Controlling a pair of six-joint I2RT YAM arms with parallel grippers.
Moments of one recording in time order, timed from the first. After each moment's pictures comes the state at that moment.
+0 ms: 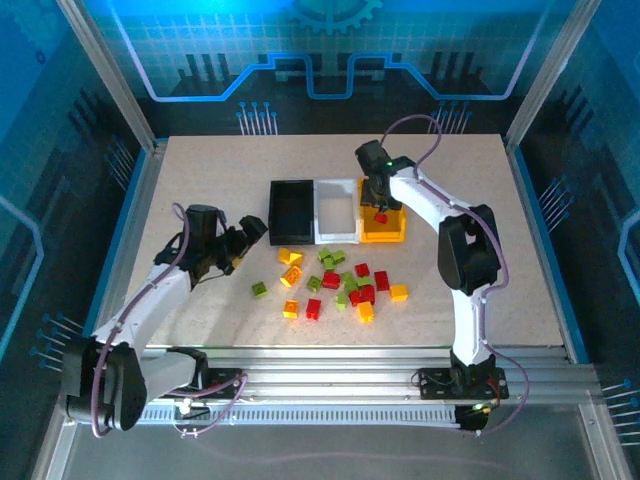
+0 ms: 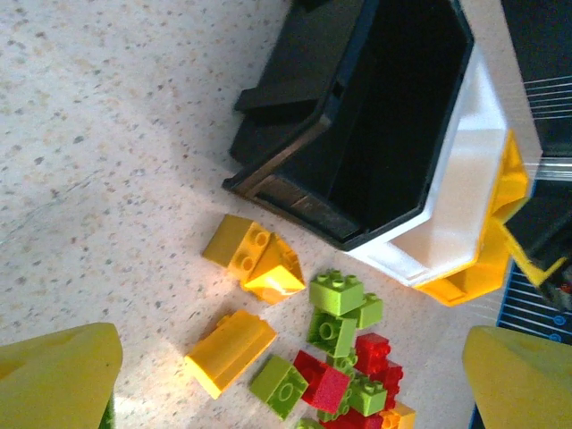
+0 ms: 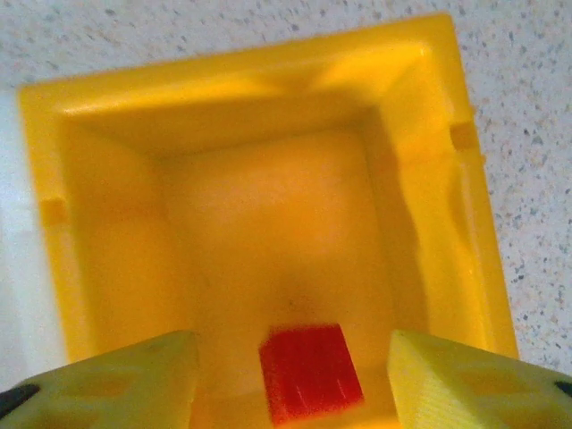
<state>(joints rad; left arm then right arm) -0.13 1.14 0.71 -0.38 0.32 -0.96 0.41 2.07 1.75 -0.85 0.29 0.55</state>
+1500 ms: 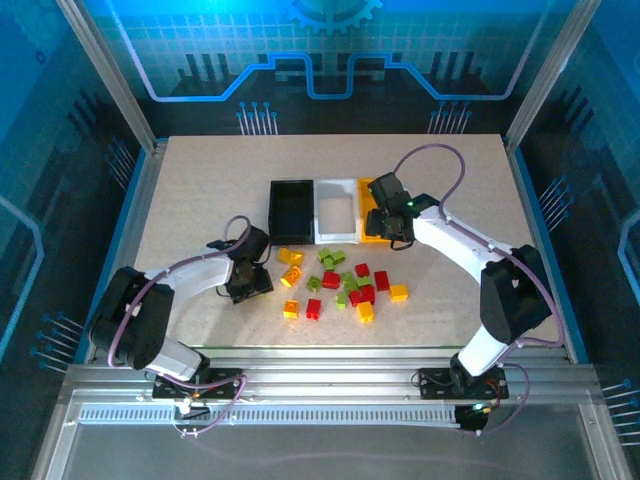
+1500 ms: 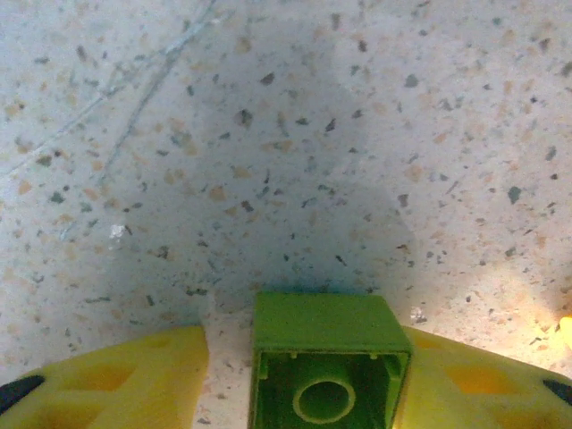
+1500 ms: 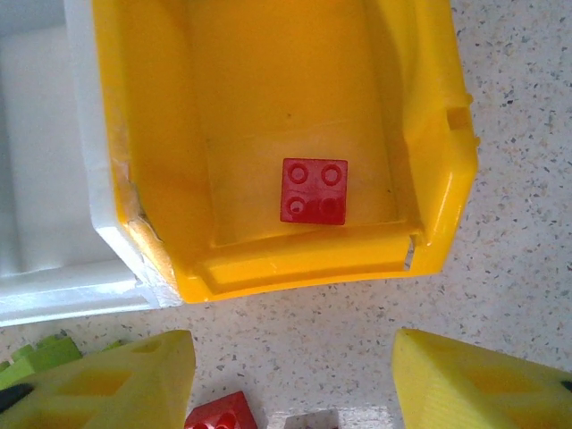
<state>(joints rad) -0.40 1.49 0.74 -0.67 -0.01 -0.82 0.49 1.64 1.22 -0.69 0.21 0.61</state>
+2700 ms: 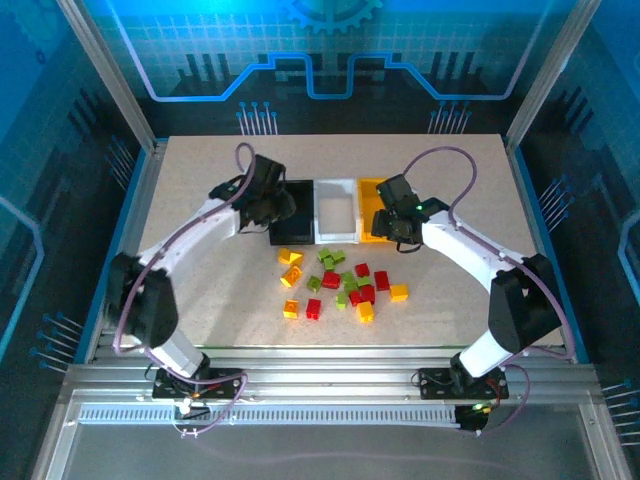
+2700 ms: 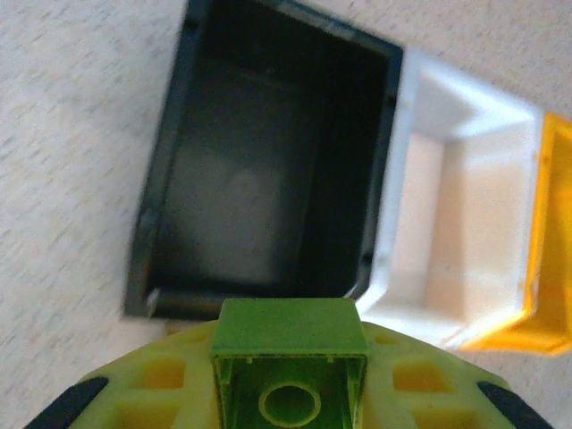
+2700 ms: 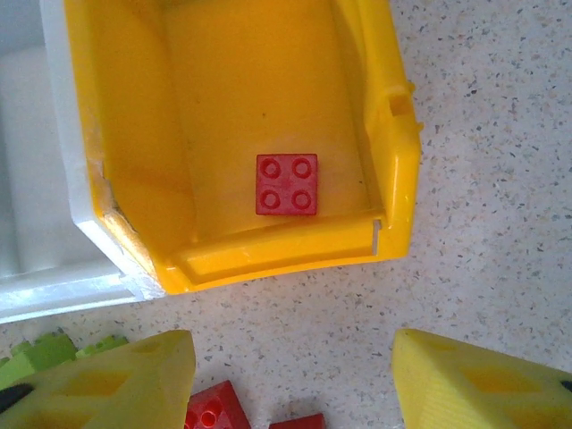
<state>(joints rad) -0.40 1.66 1.36 -0.64 -0.05 -0.77 0.46 1.57 1.17 -0.68 0.21 0.63</state>
